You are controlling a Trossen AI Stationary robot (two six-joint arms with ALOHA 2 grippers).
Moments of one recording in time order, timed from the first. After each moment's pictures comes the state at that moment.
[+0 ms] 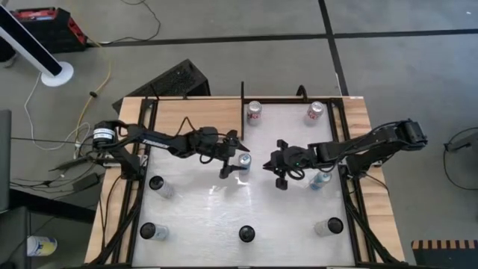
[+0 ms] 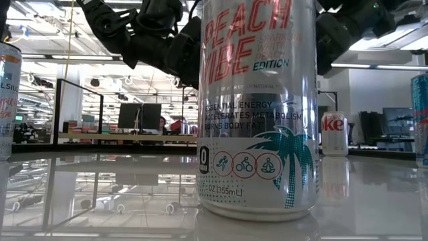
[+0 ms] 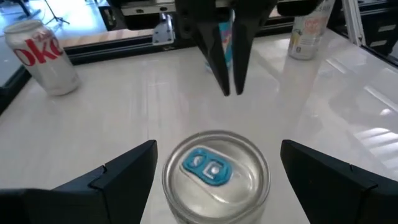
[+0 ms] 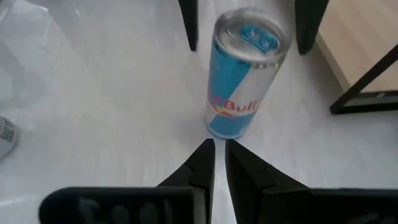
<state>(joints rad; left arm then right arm) 0.15 1.66 0.81 0.58 0.25 0.18 0.10 1.30 0.70 -0.03 0.16 0.12</state>
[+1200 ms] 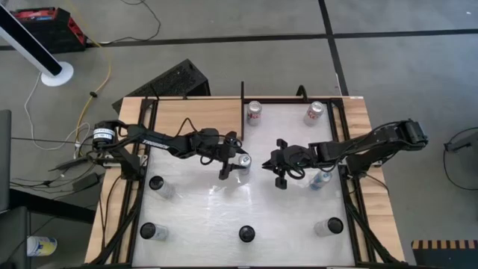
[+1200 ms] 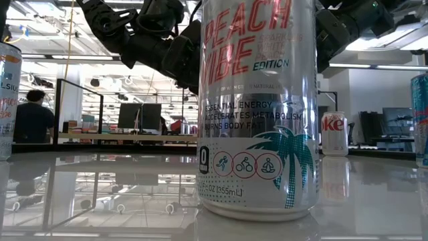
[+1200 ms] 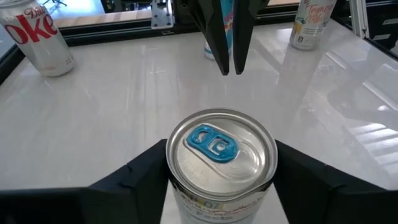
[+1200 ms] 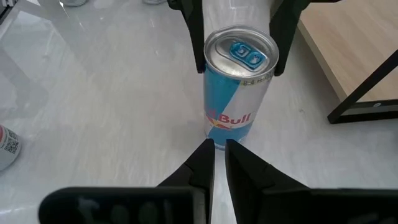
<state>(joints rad) 0.15 1.66 0.81 0.53 0.22 0.15 0.10 1.29 0.70 -0.01 0.16 0.12</state>
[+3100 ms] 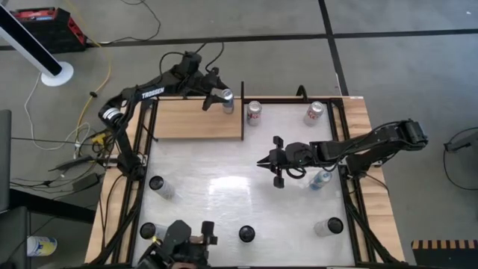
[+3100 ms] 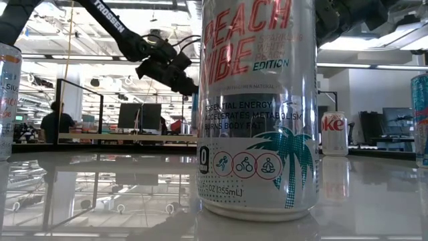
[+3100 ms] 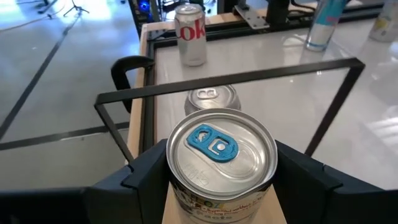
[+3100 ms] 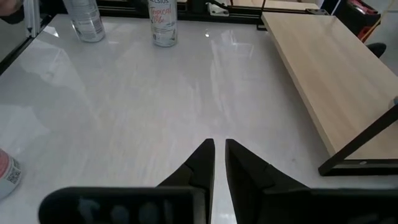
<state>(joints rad) 0.91 1.82 1.31 -0.03 0.88 0.59 0.10 1.29 0.73 0.10 0.16 0.01</state>
